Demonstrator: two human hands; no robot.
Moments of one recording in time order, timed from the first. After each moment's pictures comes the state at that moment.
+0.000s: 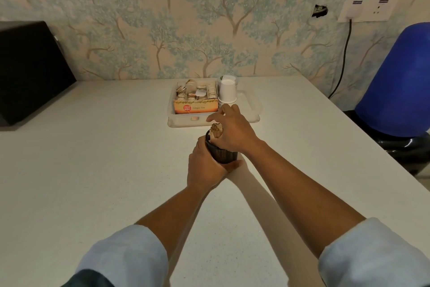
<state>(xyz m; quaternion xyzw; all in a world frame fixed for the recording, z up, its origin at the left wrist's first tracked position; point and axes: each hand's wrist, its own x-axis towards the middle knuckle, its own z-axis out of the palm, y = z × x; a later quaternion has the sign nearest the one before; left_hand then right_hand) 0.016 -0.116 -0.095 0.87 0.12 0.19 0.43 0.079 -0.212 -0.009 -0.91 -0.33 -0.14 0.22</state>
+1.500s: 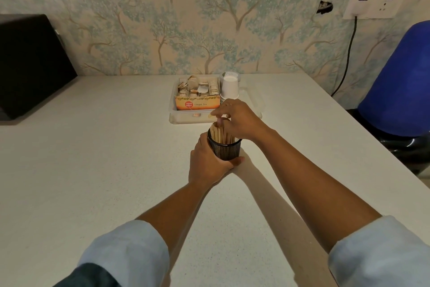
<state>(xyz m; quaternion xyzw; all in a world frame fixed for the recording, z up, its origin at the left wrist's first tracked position) 0.023 -0.113 -0.104 0.89 0.13 0.18 0.40 0.087 -0.220 0.017 -0.90 -0.34 -0.07 0.27</state>
